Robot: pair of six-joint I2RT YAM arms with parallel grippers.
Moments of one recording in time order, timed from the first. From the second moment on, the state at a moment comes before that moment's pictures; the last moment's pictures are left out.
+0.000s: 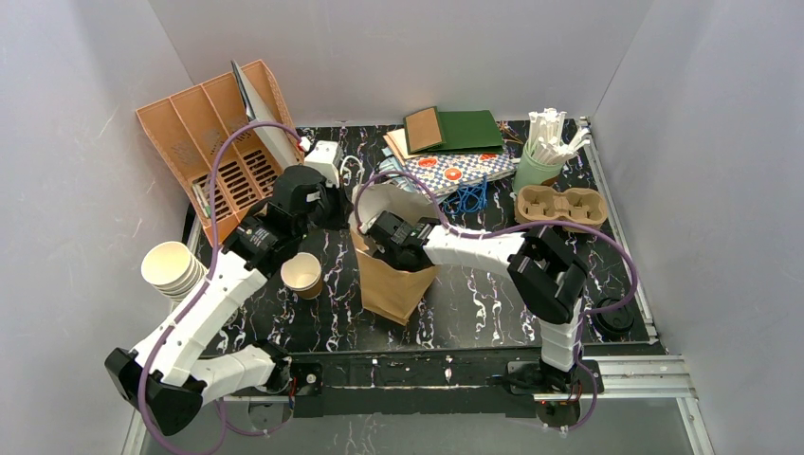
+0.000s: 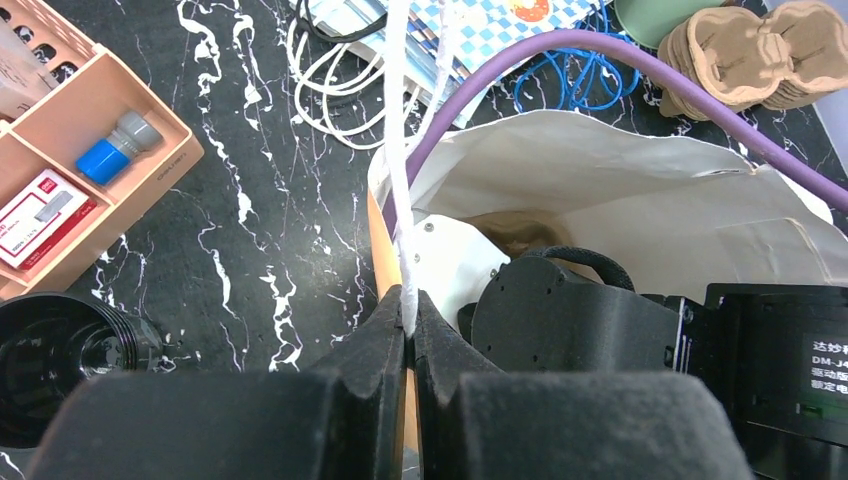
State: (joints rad) left arm -0.60 1.07 1.17 -0.60 -0.12 -0.31; right arm 1.02 1.91 1.35 -0.64 0.12 0.13
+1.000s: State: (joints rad) left arm -0.60 0.99 1.11 -0.53 -0.06 -0.31; right arm 1.02 1.69 1.64 -0.87 0.26 0.19
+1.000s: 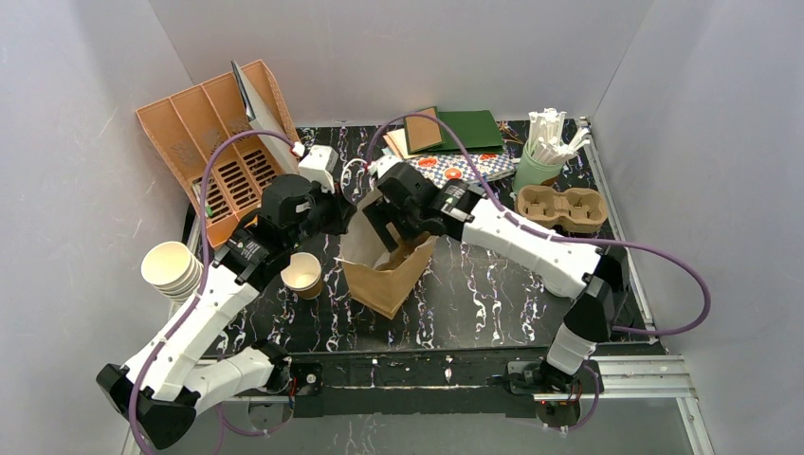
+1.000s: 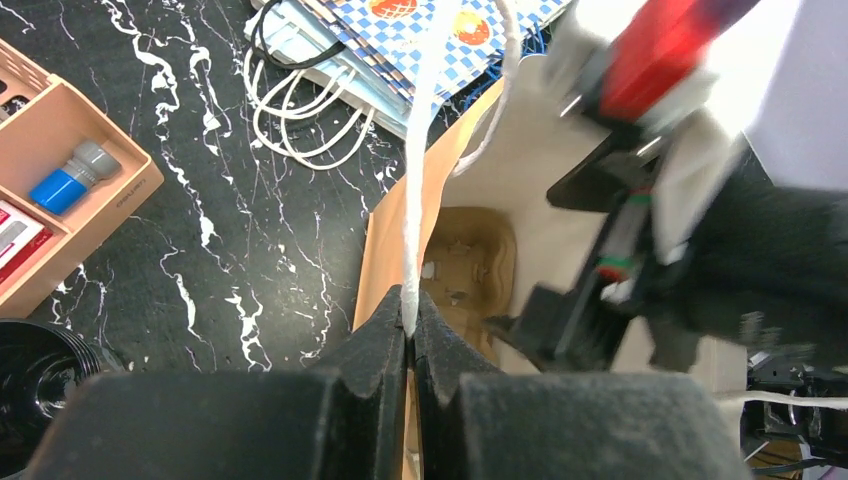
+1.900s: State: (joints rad) left arm -0.60 0.96 1.11 -0.53 -0.01 -0.36; right arm 0.79 1.51 1.71 -1.03 0.29 0.51
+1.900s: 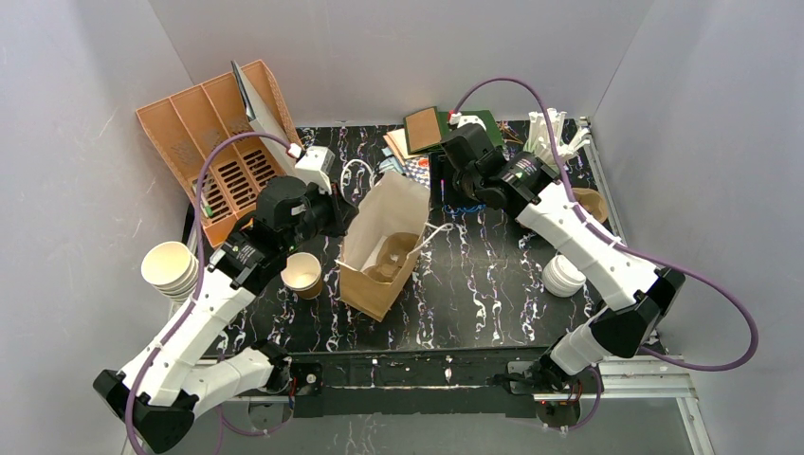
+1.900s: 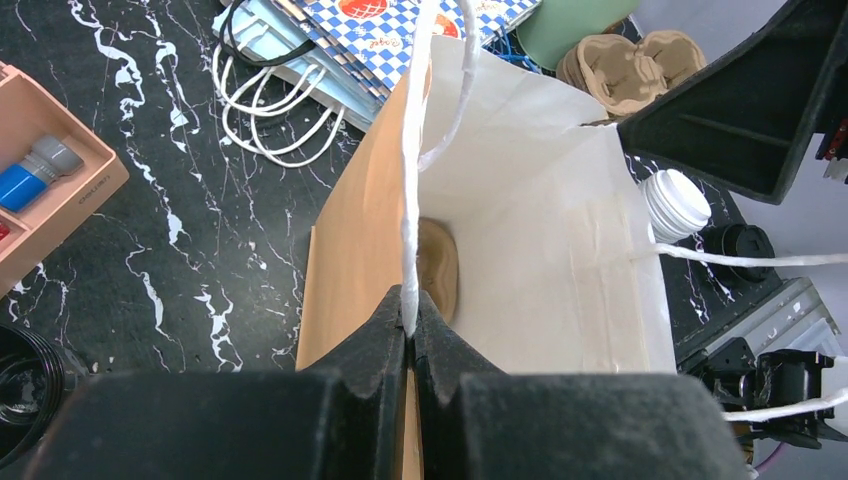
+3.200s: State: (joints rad) left arm -0.60 0.72 0.83 -0.16 0.38 -0.43; right arm 0.79 1.22 1.49 -0.71 0.19 0.38
